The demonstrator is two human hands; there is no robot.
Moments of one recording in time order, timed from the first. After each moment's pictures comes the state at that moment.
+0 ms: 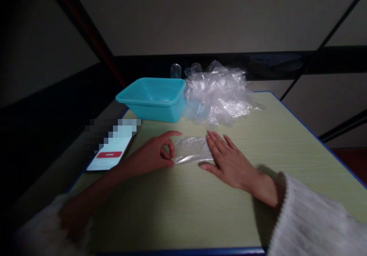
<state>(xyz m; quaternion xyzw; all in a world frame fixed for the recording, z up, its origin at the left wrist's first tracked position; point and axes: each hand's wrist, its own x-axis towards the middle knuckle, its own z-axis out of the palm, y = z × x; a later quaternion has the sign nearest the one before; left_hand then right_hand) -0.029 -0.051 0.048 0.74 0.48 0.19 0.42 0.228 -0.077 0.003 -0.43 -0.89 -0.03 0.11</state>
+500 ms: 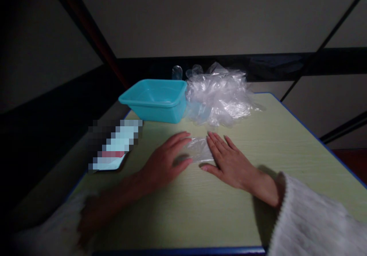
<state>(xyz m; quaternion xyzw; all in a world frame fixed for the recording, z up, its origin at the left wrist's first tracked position) -0.002 -0.067 0.033 0.86 0.42 0.26 0.15 0.227 -0.076 0.003 -0.43 -0.89 -0.03 0.12</state>
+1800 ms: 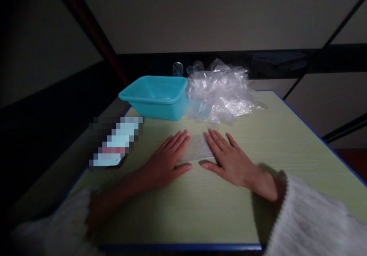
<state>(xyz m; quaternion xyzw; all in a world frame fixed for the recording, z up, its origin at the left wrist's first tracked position) -0.012 -0.069 0.012 0.90 0.43 0.08 0.08 0.230 -0.074 0.005 -0.43 -0.89 0.03 0.13</state>
